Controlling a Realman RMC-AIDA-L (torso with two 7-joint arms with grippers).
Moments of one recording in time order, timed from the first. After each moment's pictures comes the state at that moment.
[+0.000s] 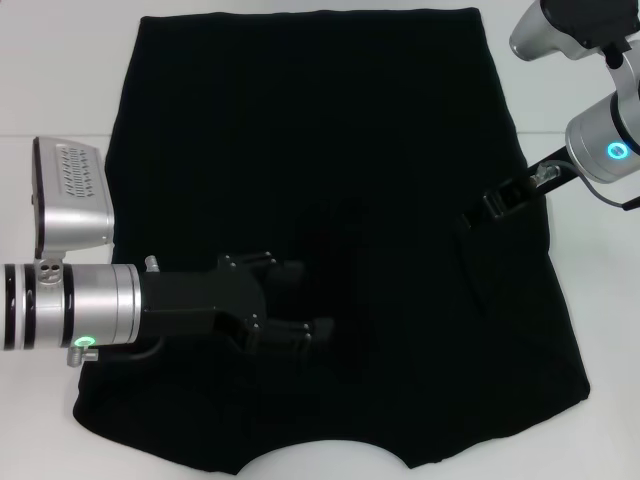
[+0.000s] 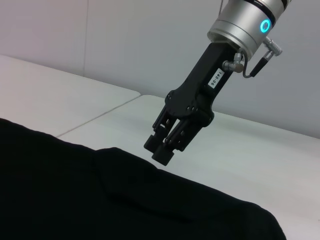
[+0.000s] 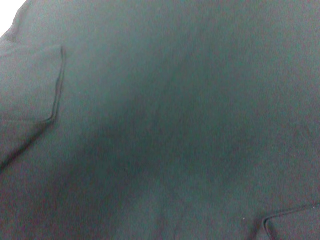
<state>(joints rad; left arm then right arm) -0.58 -2.14 0.76 0.68 2.04 1.47 -1.34 0.98 2.05 -0.93 -0.80 -2.72 -1.31 2.48</state>
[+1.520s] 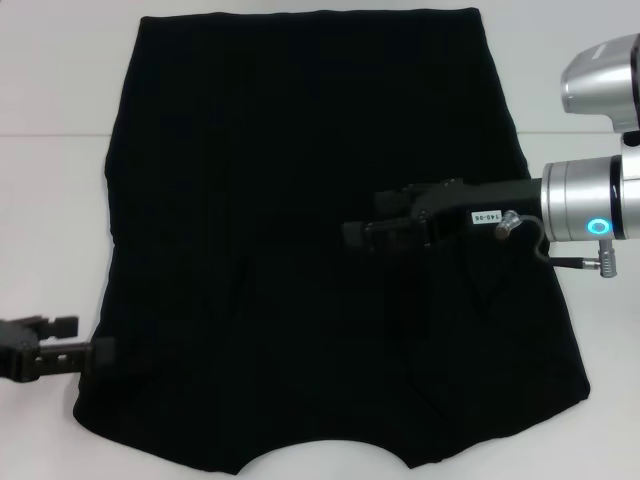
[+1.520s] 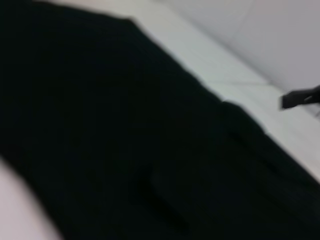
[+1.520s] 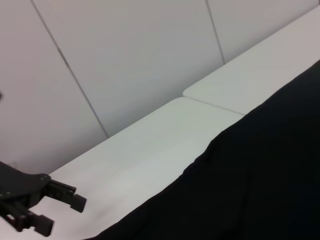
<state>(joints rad) -0.41 -2.06 0.31 0.94 2.36 1.73 -1.75 0.79 2.09 -0.85 -0.65 -2.04 -1.33 1.79</state>
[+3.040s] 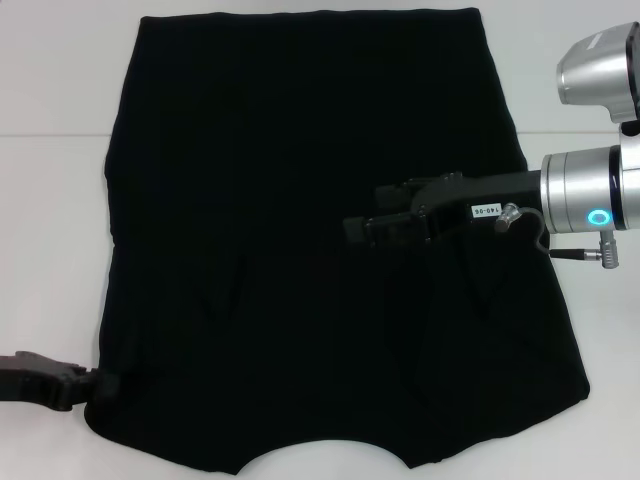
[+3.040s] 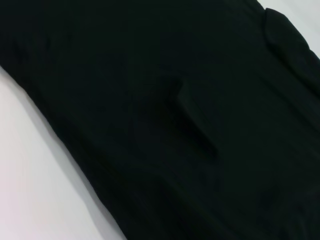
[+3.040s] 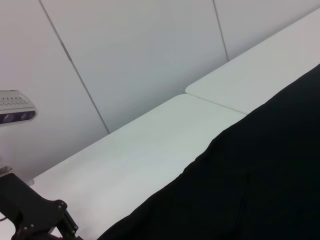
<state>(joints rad) -0.46 -2.07 0.46 0.91 2.54 1.61 -1.86 0.80 2.08 -0.87 -0.66 -2.04 -1.33 1.81</state>
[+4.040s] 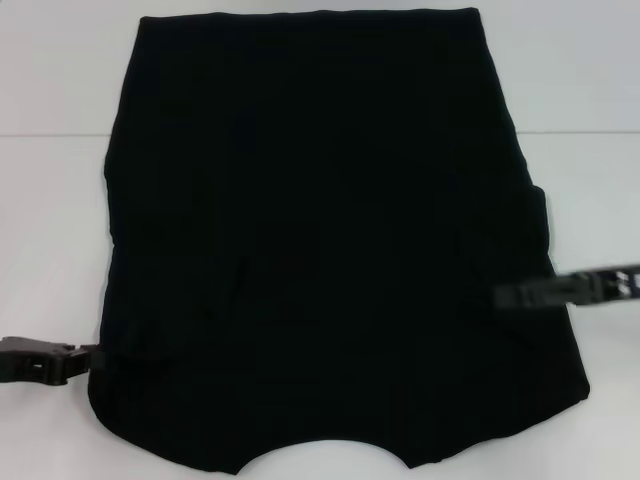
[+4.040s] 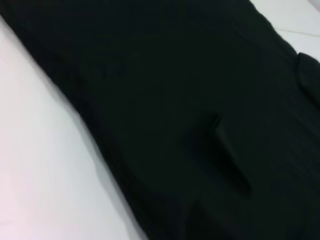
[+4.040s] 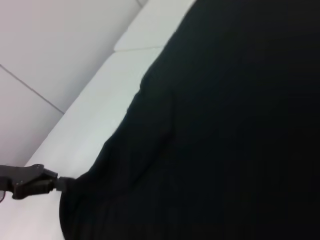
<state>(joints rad) -0.46 -2.09 0.36 0.90 2.52 1.55 -1.86 0.58 1.96 -0.82 -0.75 -2.11 -1.54 2.14</state>
